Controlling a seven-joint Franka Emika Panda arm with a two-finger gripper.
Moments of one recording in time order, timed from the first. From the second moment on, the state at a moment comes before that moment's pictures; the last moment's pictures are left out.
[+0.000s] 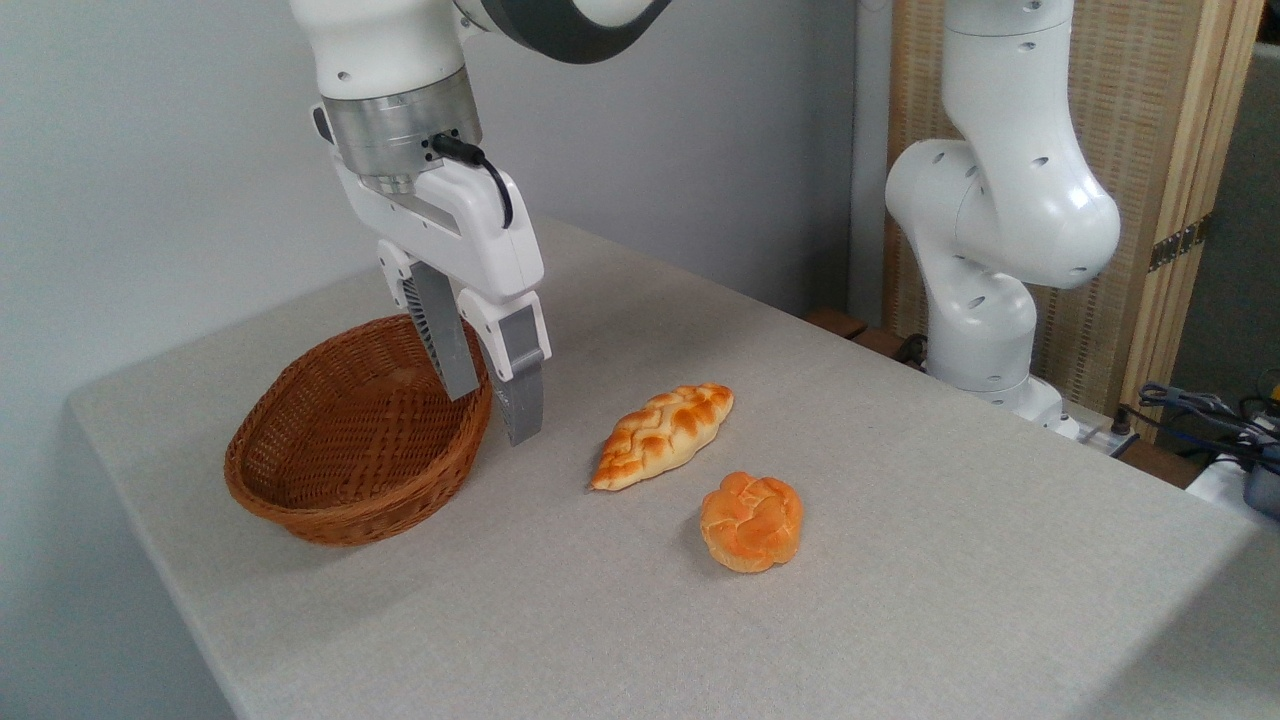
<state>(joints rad) -0.13 0.06 0.03 -1.64 0.00 1.69 0.69</state>
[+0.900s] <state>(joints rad) -0.13 0.05 0.03 -1.66 0.00 1.70 0.69</state>
